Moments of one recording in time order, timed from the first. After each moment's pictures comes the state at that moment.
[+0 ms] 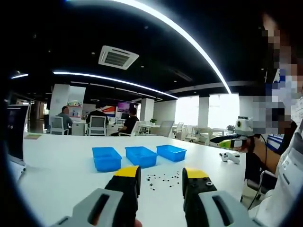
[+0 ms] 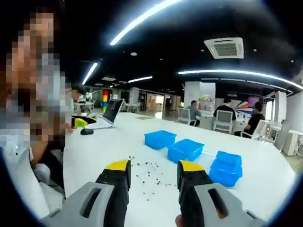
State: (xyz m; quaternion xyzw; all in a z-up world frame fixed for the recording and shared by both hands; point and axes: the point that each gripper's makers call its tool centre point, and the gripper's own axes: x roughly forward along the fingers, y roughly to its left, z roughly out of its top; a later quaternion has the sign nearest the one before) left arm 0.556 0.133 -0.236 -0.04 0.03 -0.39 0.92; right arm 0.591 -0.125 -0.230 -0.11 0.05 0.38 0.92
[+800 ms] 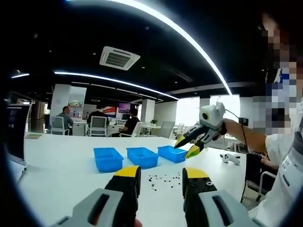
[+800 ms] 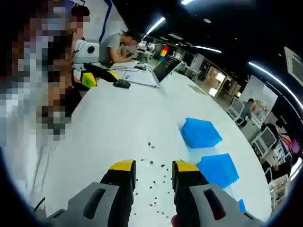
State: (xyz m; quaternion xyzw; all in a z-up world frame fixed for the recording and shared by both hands) left arm 0.554 0.140 -0.234 -0.04 0.03 -0.39 0.92; right arm 0.658 0.010 -0.268 -0.35 0.15 0.58 0.72
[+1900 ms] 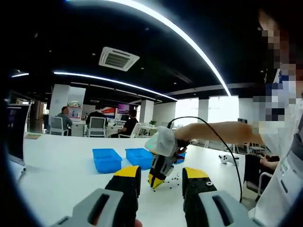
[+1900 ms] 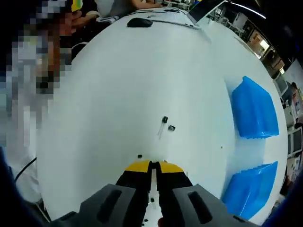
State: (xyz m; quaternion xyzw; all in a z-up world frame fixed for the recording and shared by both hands) left arm 0.551 0.135 -0.232 -0.04 0.03 -0.40 0.92; right arm 0.688 0.057 -0.392 -0.46 0.35 0.61 0.55
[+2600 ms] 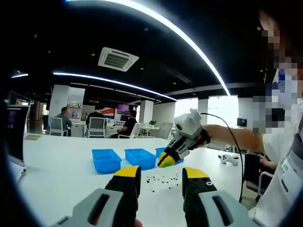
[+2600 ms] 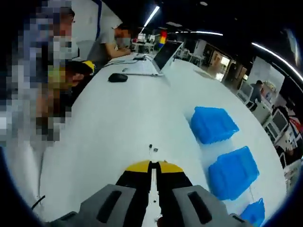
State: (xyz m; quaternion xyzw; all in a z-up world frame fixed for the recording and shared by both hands) left arm 0.550 0.134 -0.230 -0.04 0.02 -0.40 0.92; right arm 0.672 0.024 -0.287 -0.26 0.20 0.57 0.75
